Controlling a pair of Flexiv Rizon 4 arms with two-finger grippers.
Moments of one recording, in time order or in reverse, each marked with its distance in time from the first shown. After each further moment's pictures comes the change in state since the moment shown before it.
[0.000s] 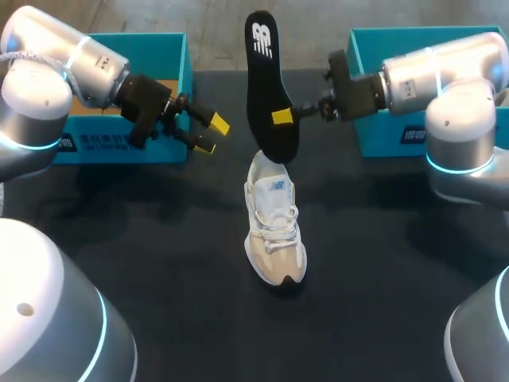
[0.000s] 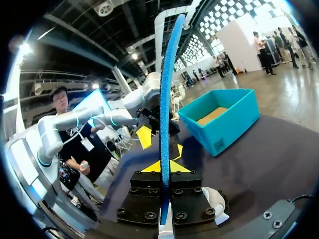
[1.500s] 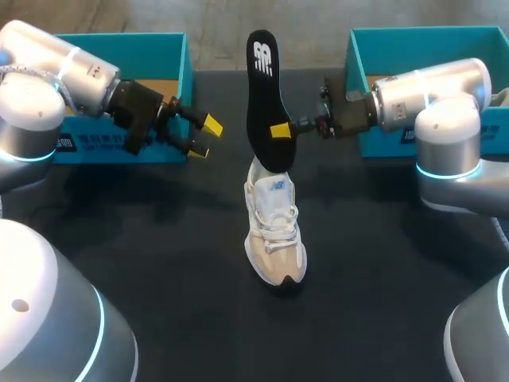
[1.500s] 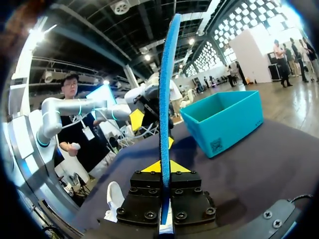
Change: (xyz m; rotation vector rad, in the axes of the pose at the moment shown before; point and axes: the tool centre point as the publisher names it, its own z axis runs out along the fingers) left arm 0.014 -0.006 -0.007 -0.039 -0.014 -0.061; right arm -0.039 -0.033 0.014 -0.026 0.057 -0.124
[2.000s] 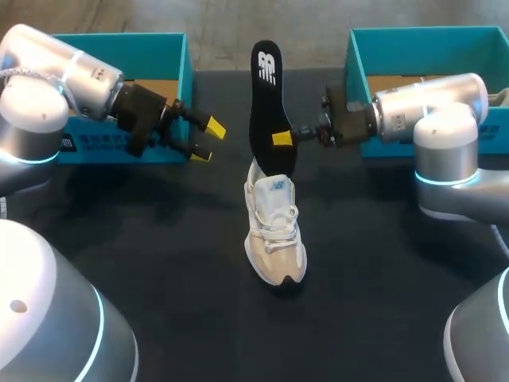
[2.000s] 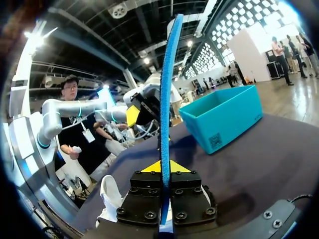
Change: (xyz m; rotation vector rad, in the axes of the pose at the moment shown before) left arm 0.001 -0.002 0.008 0.015 -0.014 -0.045; right arm -0.006 -0.016 0.002 -0.030 0.010 0.028
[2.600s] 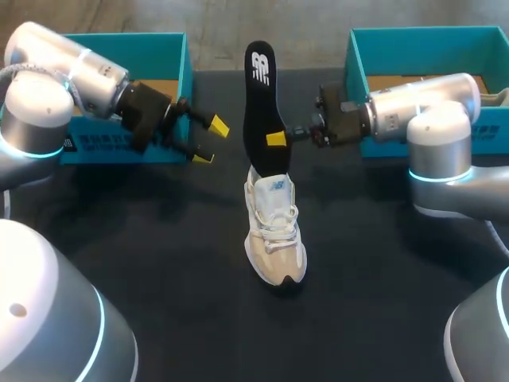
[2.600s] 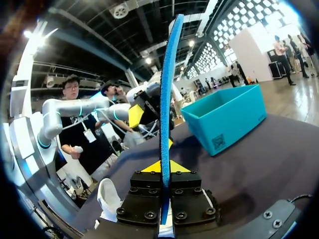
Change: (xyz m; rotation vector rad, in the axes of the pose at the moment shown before) left arm 0.002 0.007 0.005 0.042 0.010 -0.072; right arm 0.001 0.002 0.012 0.004 0.019 -0.003
